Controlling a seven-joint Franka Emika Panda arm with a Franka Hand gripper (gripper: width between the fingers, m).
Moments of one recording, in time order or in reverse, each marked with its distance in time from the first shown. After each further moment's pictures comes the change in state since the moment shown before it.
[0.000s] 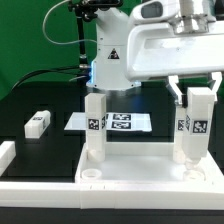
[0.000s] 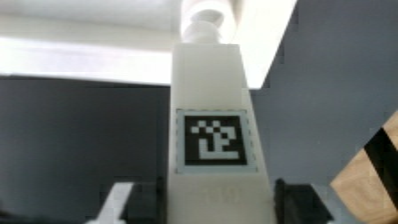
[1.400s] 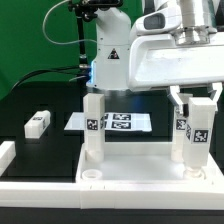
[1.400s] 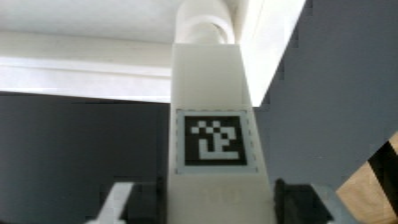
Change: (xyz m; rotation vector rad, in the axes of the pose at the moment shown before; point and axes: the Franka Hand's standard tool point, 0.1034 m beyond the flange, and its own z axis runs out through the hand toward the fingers) arm -0.004 0.001 0.010 -0.008 0.012 -0.009
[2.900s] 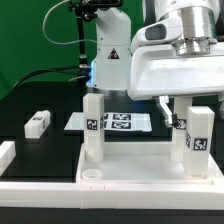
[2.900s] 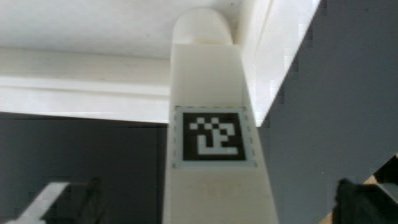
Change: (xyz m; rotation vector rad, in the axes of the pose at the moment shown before) arm -0.008 -0.002 0.012 -0.004 -0.001 -0.005
